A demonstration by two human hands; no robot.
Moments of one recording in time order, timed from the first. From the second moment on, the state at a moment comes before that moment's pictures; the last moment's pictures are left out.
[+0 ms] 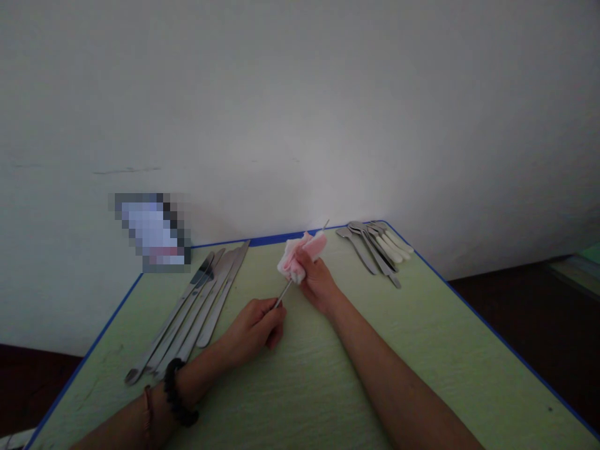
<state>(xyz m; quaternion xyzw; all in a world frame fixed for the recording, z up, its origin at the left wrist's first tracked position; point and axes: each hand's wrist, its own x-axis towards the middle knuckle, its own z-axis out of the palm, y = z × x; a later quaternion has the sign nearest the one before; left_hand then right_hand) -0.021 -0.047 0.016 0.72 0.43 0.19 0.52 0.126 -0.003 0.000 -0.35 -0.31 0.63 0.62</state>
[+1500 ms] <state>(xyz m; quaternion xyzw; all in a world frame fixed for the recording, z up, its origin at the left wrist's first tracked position) -0.020 -0.049 0.021 0.77 0.42 0.14 0.46 0.130 0.001 -0.004 -0.38 -0.32 0.59 0.64</state>
